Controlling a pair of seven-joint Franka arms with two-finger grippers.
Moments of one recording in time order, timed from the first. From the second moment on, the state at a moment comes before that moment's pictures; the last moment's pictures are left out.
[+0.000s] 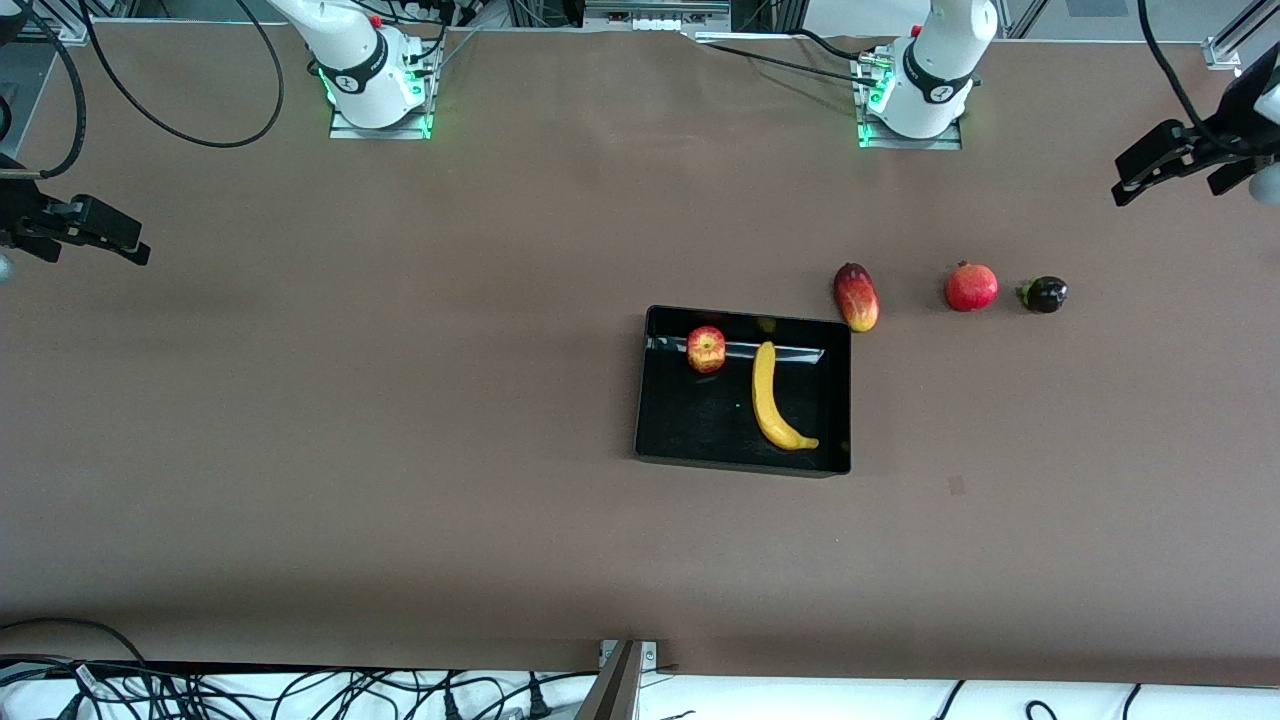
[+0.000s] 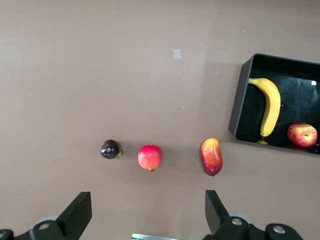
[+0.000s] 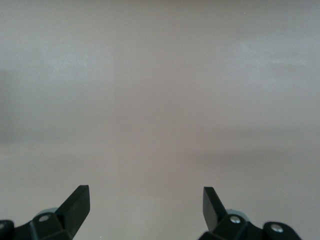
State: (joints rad) left arm 0.23 -0.09 -0.23 -1.57 0.03 1.46 -0.10; right arm -0.02 0.05 -0.03 -1.57 -0.02 1.59 -0.03
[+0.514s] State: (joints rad) left arm 0.22 -0.09 -0.22 -1.58 0.03 1.47 -0.04; right arm -0.02 0.05 -0.03 -1.57 -0.02 1.59 -0.03
